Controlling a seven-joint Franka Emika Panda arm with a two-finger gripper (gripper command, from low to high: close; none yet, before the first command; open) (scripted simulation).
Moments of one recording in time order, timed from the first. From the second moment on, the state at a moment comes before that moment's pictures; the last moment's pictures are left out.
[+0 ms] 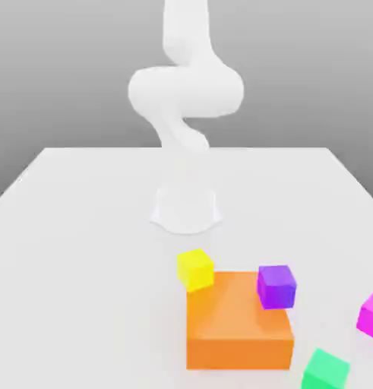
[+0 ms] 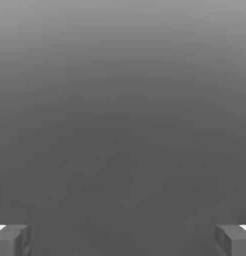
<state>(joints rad) 0.01 -0.71 0.04 -2.31 -0.01 2.33 0.81</state>
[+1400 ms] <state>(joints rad) 0.36 0.43 0.34 -2.35 -0.35 2.74 1.03</state>
